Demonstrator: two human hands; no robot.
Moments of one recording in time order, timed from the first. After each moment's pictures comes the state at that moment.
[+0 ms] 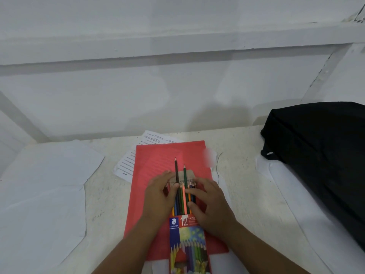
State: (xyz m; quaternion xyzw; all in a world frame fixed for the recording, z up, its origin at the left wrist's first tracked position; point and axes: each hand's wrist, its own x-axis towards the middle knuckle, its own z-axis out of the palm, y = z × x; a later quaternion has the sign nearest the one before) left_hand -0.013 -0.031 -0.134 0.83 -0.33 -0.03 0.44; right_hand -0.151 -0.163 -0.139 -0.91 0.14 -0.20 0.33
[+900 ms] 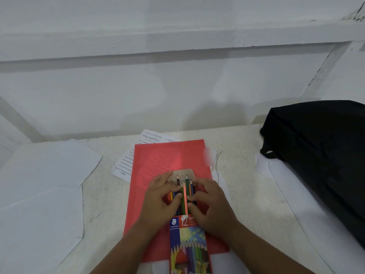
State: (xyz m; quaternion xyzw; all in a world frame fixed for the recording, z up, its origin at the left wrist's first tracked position) left_hand -0.014 -0.019 -0.138 0.79 -0.40 -0.06 0.47; right_hand -0.152 -0.162 -0.142 -0.90 0.13 -0.25 0.33
